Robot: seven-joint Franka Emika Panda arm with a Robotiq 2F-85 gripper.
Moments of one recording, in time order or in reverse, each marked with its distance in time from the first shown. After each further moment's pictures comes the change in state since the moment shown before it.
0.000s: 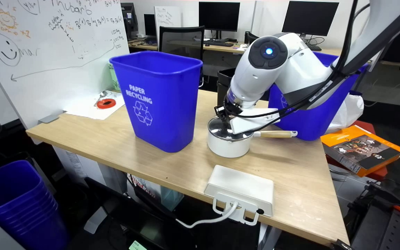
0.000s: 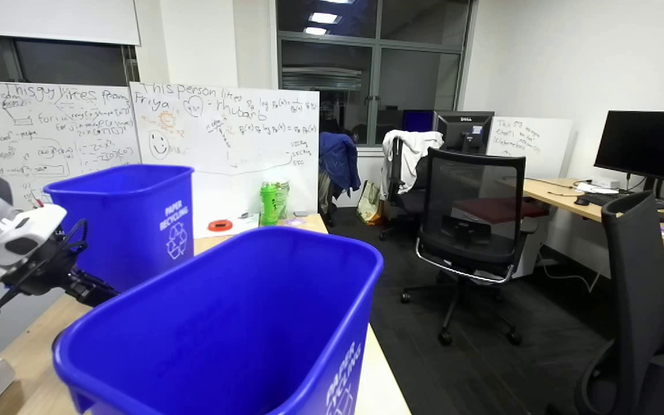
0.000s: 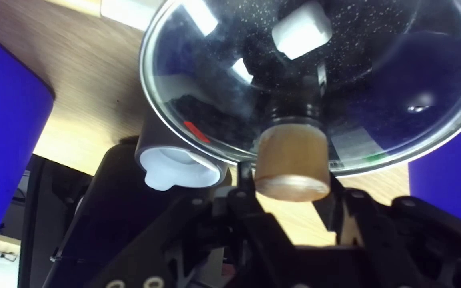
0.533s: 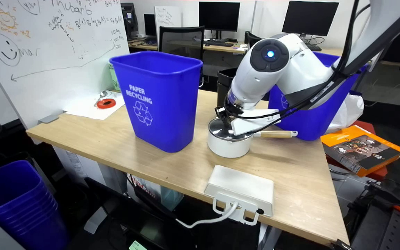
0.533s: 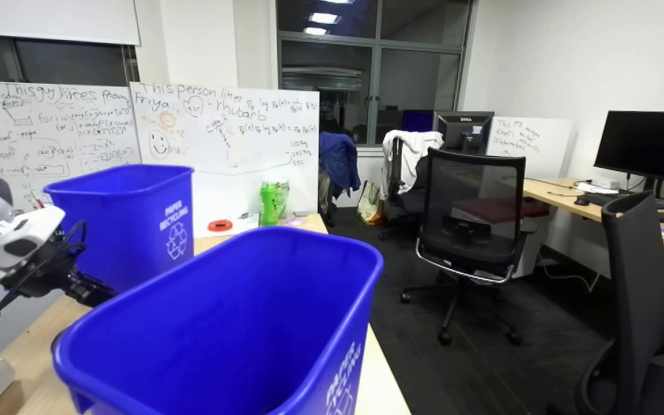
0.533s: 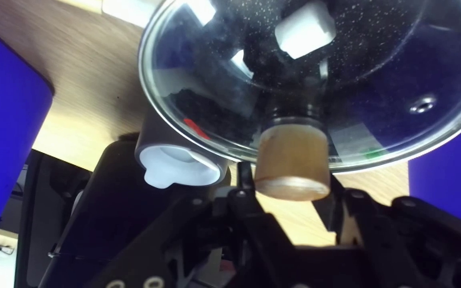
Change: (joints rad) arm 0.001 0.001 -0.001 -0.001 -0.040 -0.001 0.022
